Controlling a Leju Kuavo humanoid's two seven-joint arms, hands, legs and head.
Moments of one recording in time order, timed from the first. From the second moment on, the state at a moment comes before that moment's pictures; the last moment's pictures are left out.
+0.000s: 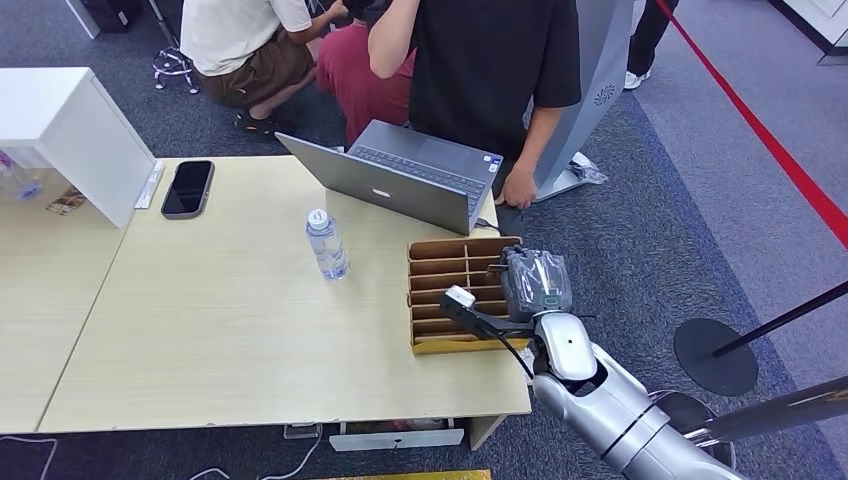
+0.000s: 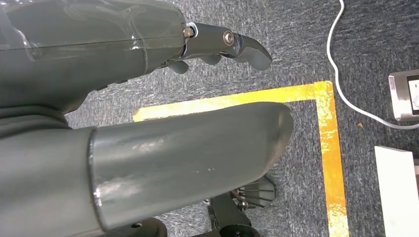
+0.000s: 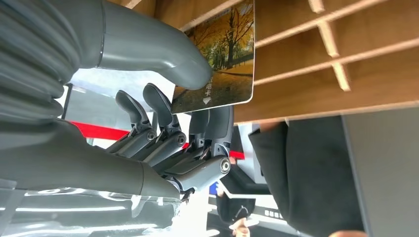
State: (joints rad) left arm -0.13 -0.02 -1.07 -0.22 1.05 0.61 -0.18; right arm -0.46 -0.33 0.76 -1.42 1.08 -0.39 0.57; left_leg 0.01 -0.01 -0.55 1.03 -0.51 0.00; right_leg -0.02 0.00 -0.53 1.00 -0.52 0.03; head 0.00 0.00
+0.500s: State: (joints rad) left arm -0.13 -0.02 -1.07 -0.22 1.05 0.61 -0.18; right arm -0.49 -0.34 0.74 -1.54 1.08 -0.39 0.55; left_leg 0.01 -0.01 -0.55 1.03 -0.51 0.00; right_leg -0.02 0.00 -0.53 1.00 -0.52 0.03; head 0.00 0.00
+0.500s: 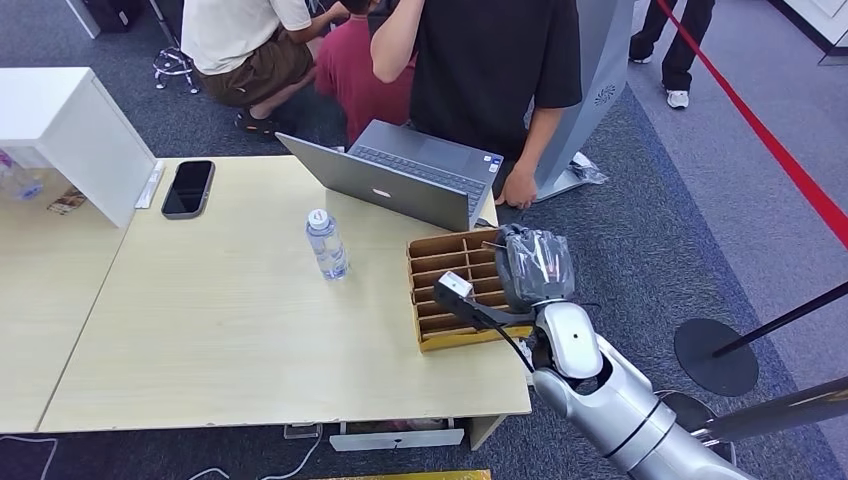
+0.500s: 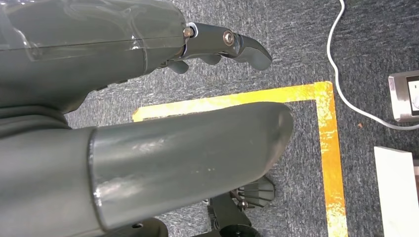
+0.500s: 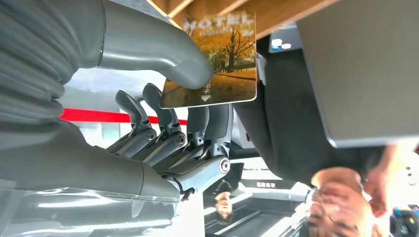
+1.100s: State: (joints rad) left arm -0.17 -0.03 -1.11 -0.21 1.00 0.59 -0.14; right arm -0.74 -0.32 0.75 -1.12 0.99 -0.38 0.52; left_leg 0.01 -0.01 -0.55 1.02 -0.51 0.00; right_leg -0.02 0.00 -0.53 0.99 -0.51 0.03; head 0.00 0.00
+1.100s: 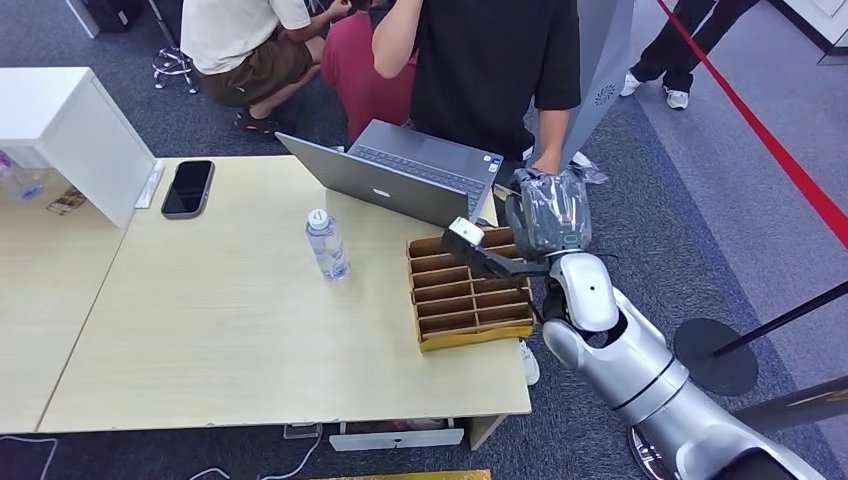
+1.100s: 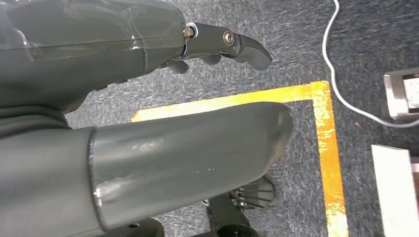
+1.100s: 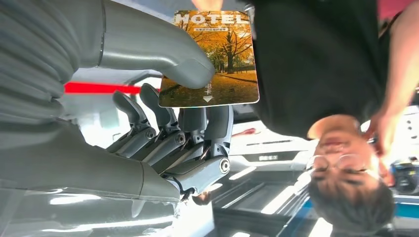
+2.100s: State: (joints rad) left arm -0.18 -0.02 -1.14 -0.21 0.98 0.58 -0.12; right arm -0.76 -0.31 0.83 -0.92 0.96 -0.34 0.53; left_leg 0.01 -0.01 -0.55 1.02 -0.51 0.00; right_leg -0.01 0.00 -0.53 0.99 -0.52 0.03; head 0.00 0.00
